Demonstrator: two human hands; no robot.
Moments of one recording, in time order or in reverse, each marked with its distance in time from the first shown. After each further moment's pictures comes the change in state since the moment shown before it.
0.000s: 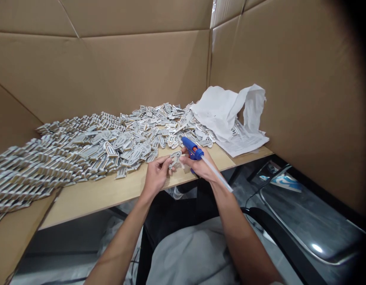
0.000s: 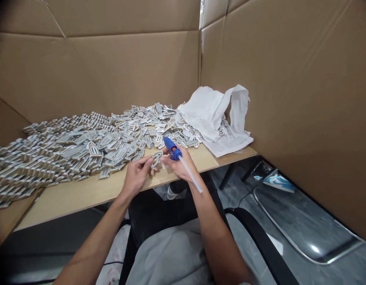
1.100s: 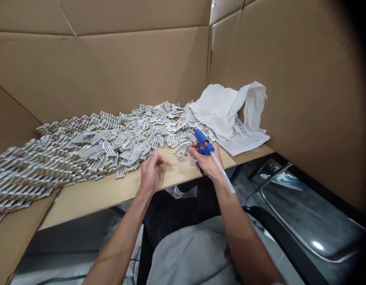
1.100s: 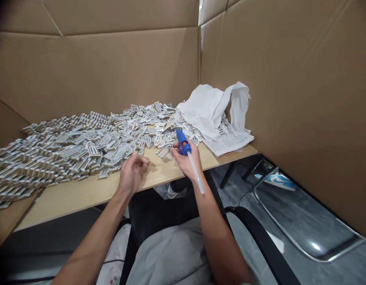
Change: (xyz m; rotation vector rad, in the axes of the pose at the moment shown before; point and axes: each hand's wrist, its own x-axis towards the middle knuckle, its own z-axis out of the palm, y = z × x) left_hand 0.001 0.001 -0.003 -0.278 0.138 0.039; right_hand 0.000 -0.007 -0.009 -0.047 0.295 -0.011
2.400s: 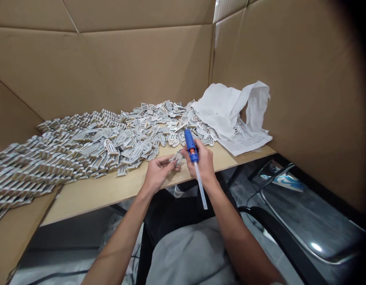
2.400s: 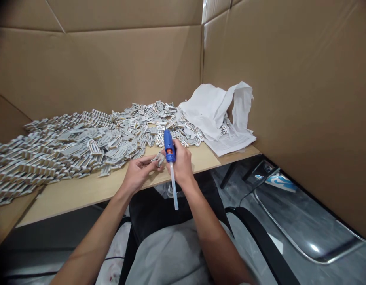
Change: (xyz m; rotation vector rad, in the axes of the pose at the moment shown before) left_hand -0.001 -0.007 -0.001 0.070 -0.216 -0.198; right_hand -0.016 -0.007 0.019 -0.314 -0.035 -0.286
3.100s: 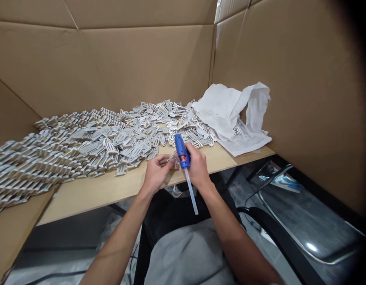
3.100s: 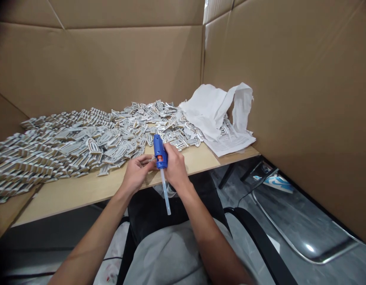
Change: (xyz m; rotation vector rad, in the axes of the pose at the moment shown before) left_hand 0.003 -0.005 0.000 -0.037 0.087 0.013; right_hand -0.008 -0.003 0.012 -0.086 -0.067 -0.176
